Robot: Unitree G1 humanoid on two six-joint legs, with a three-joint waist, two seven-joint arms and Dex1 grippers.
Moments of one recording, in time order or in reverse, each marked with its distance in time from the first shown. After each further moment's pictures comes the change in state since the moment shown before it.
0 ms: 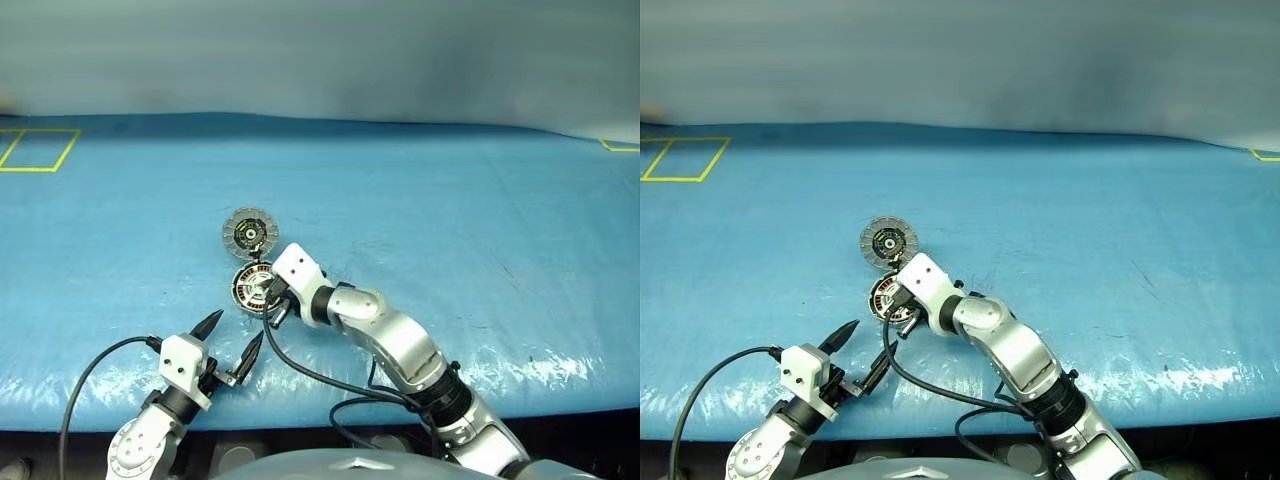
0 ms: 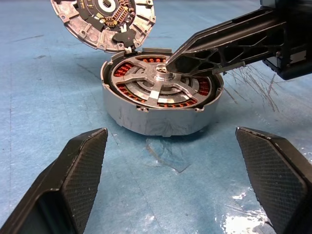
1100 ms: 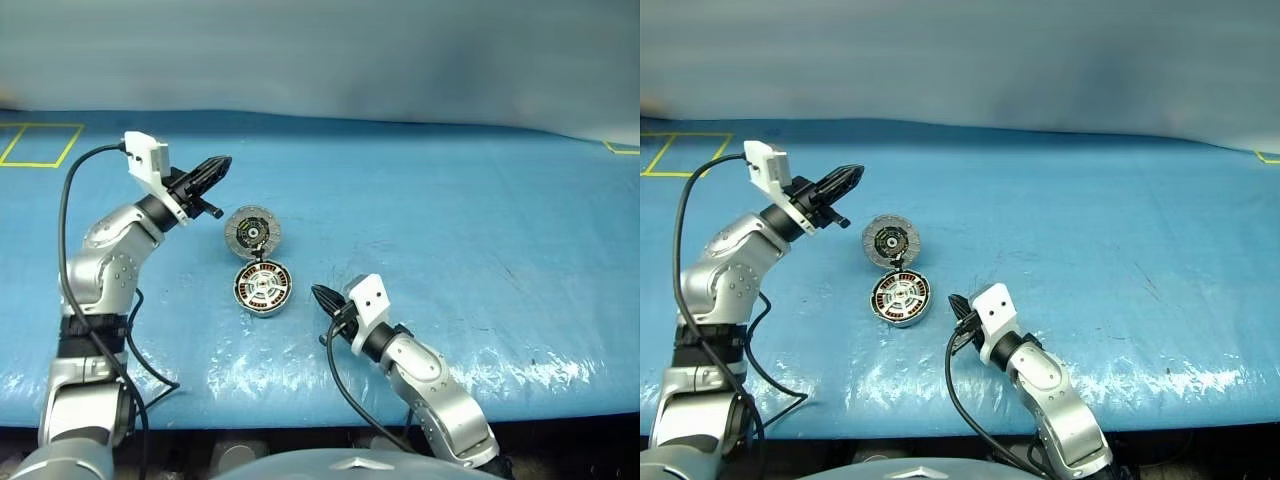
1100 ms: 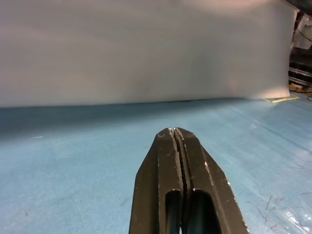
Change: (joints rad) left arm -1.118 0.247 0.184 0.470 -0.393 0.613 -0.178; right arm 0.491 -0.054 -0.208 -0.138 0.018 -0.474 -0.037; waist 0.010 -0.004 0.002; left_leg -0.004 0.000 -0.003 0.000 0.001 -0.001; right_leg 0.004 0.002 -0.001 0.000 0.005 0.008
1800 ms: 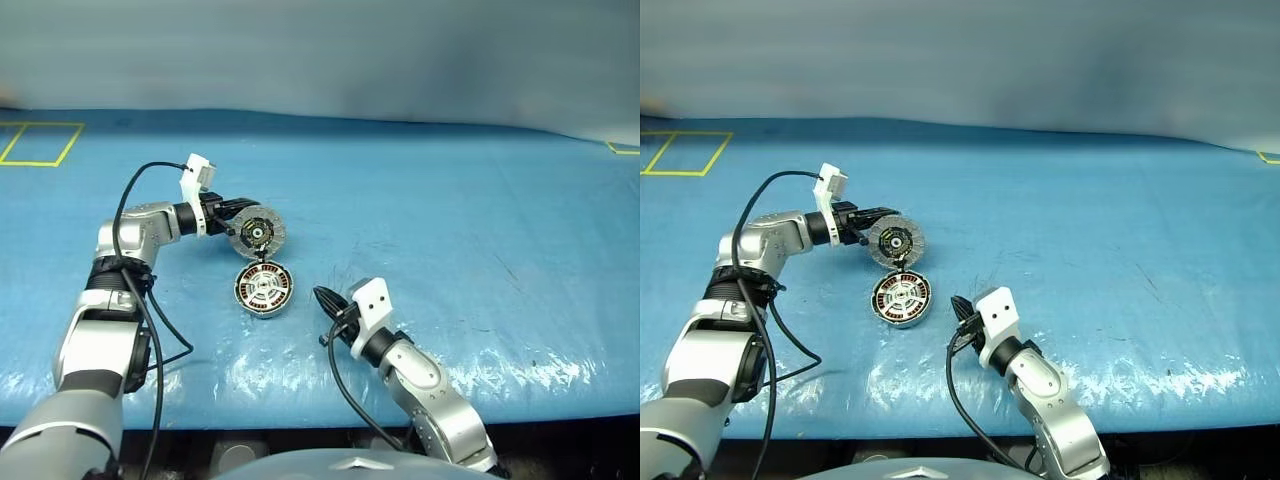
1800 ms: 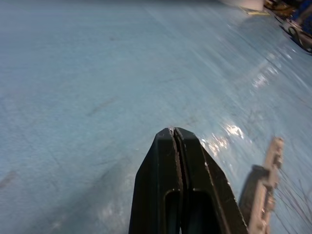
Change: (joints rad) left arm -0.266 0.007 -0.185 0.568 0.230 0.104 -0.456; right arm 0.034 0.022 -0.003 -0.005 0.008 -0.001 -0.048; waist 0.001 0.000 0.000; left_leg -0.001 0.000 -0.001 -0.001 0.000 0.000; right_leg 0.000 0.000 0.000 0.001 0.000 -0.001
